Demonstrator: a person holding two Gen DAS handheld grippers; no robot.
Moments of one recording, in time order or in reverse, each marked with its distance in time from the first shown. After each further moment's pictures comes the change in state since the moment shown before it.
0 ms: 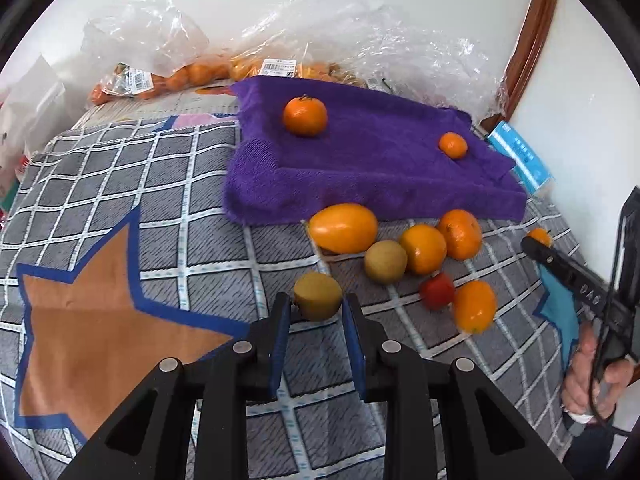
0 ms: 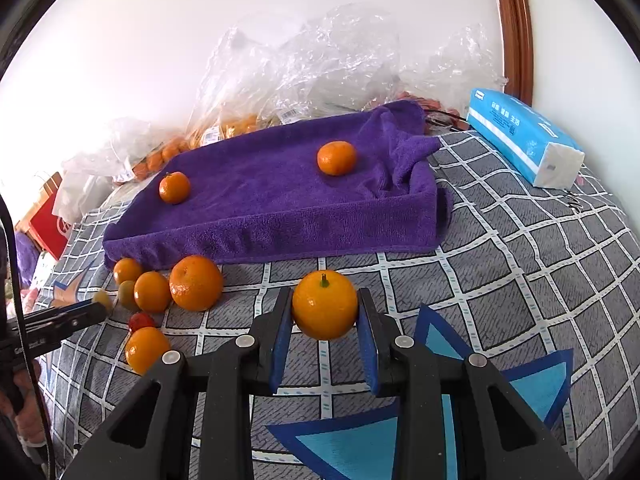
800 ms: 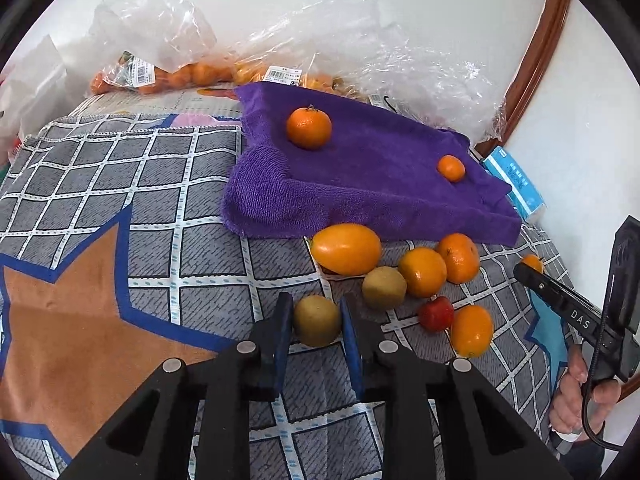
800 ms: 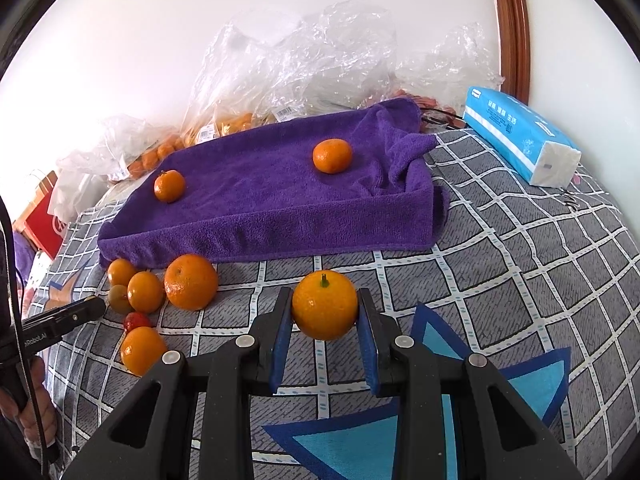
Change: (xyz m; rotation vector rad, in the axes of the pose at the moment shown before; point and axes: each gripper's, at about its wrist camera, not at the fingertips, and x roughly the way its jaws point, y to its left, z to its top) left arm 0.006 0.009 0.003 -0.070 -0.053 -0.075; right arm 0.003 0.000 0.000 0.003 0.010 -0.017
